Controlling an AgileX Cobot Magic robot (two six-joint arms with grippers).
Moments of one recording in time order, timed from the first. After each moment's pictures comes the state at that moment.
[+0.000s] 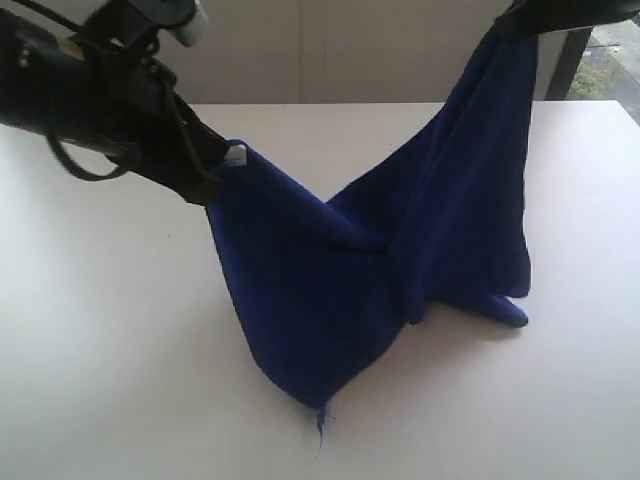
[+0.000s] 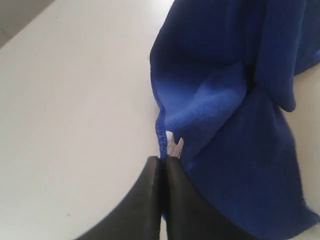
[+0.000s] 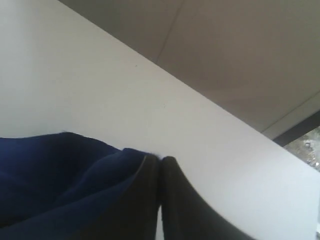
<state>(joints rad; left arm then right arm) -0.56 1.32 -1.04 -0.35 0.52 0.63 0.05 1.35 -1.29 0.20 0.60 -0.57</state>
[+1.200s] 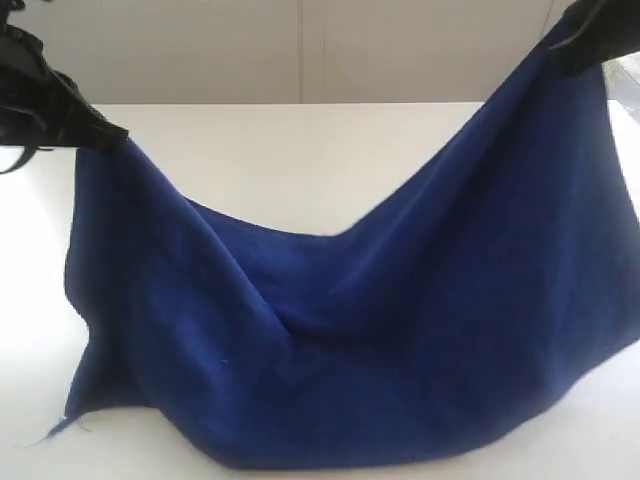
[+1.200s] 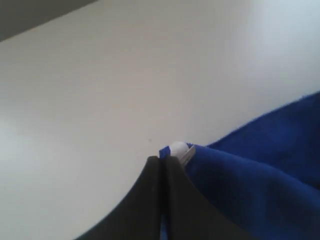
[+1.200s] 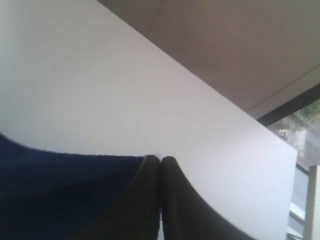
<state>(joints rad) -0.42 1.25 -1.00 0.08 0.57 0.03 0.05 1.27 -1.20 0.07 0.63 -0.54</state>
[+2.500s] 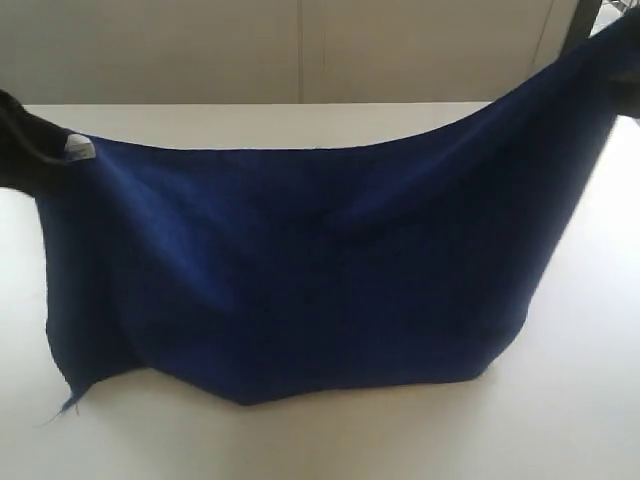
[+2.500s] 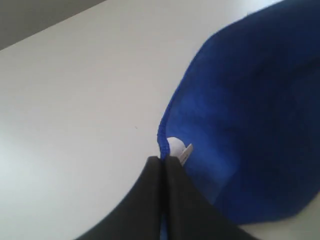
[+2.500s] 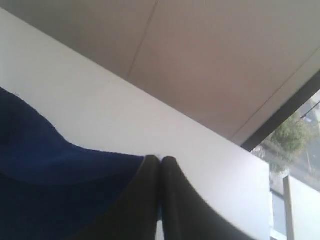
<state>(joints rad) -0.51 0.95 -0.90 0.09 0.68 0.04 0.05 0.86 -0.91 0.07 0.47 -0.45</state>
